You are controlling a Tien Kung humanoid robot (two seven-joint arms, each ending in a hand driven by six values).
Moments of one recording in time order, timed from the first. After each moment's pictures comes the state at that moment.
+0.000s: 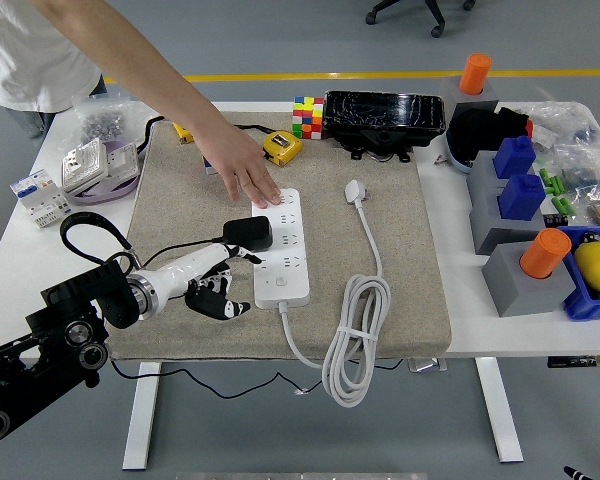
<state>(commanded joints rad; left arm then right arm) -0.43 0.42 -0.72 -1.53 1.50 -0.13 0.44 0.03 -0.32 0.88 0.44 -0.63 -0.01 -0.12</state>
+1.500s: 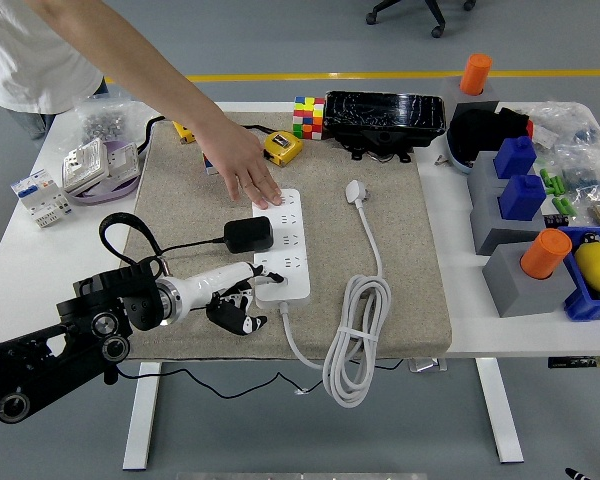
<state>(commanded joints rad) -0.52 0.40 -0.60 -1.47 1.39 -0.17 0.47 0.02 -0.32 0.89 0.44 -0.63 -0.01 -0.12</state>
